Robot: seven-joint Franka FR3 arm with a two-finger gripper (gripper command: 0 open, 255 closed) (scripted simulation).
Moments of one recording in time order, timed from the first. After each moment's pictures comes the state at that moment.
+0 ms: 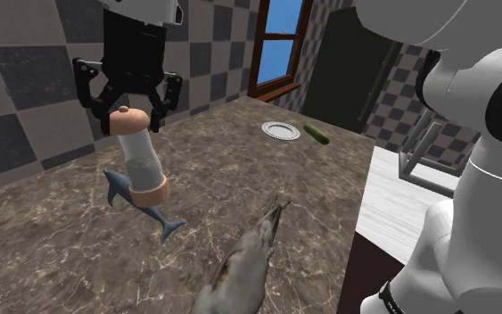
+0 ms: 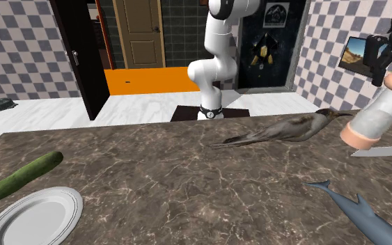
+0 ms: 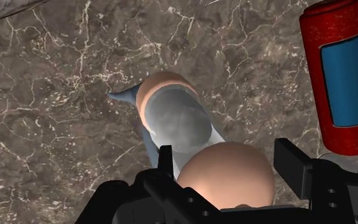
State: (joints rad) arm 0.39 0.24 0.30 -1.30 0.03 1.67 0.75
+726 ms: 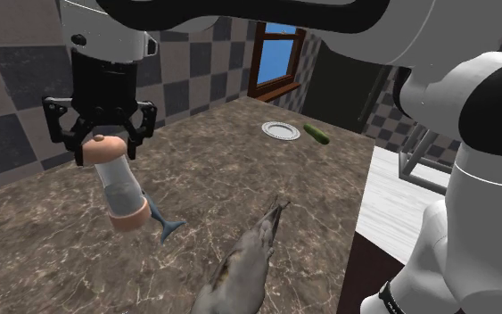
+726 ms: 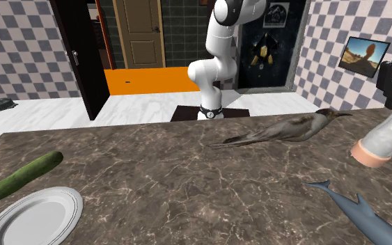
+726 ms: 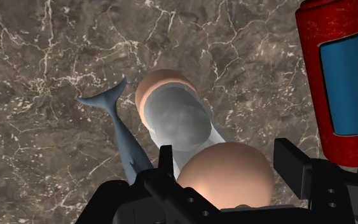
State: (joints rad) arm 0.44 0.33 0.31 -1.29 -0.01 1.75 0.80
